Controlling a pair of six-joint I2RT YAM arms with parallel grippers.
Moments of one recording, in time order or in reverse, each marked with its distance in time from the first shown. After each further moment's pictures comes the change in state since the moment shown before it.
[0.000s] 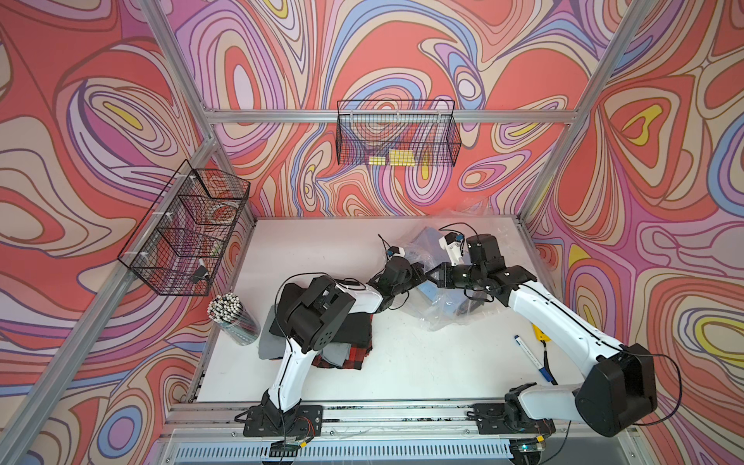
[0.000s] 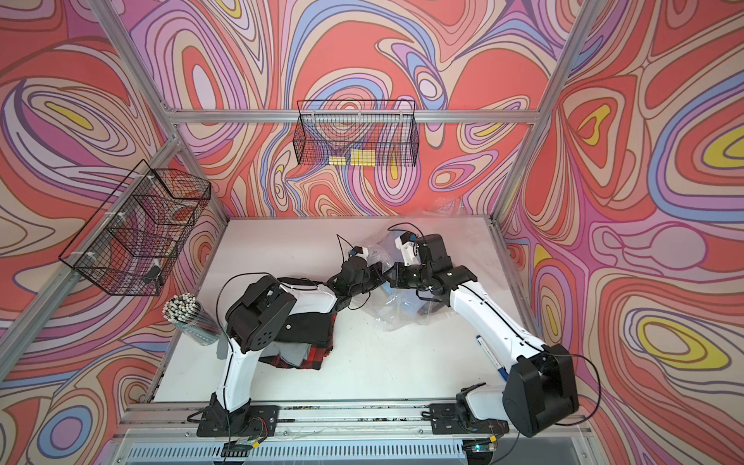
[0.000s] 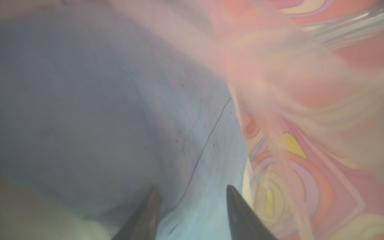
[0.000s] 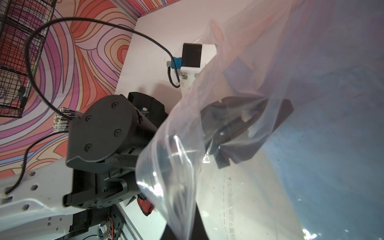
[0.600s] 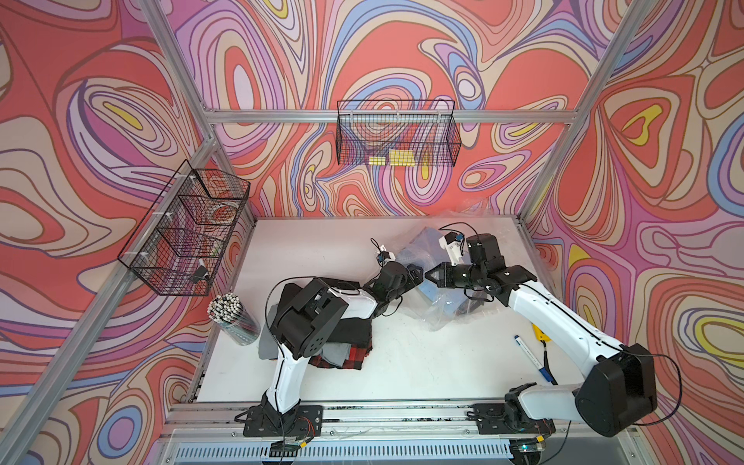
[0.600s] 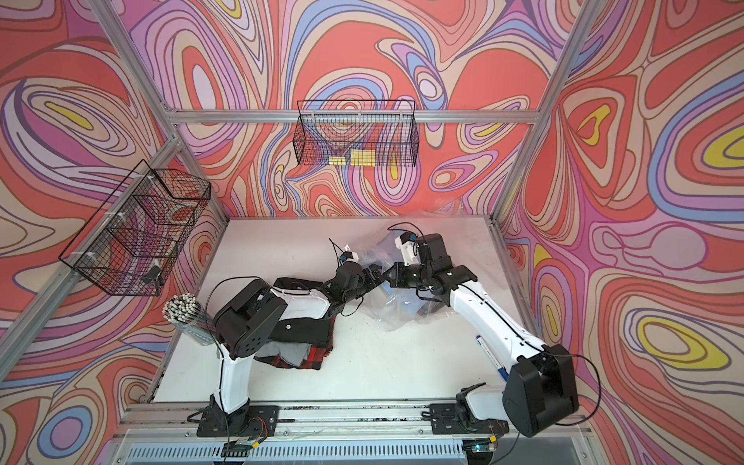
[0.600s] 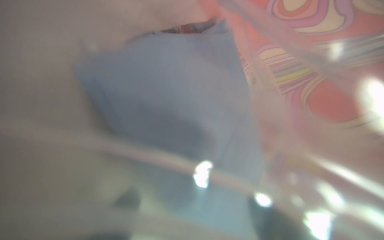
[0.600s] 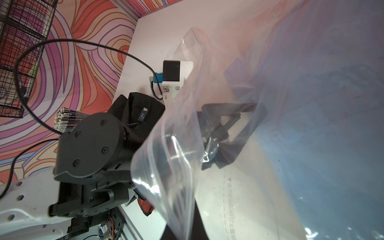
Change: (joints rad) left arm -0.006 -0.064 -0.069 -0.040 -0.127 -0.009; right arm 0.000 0.000 0.005 -0.003 0.000 0.000
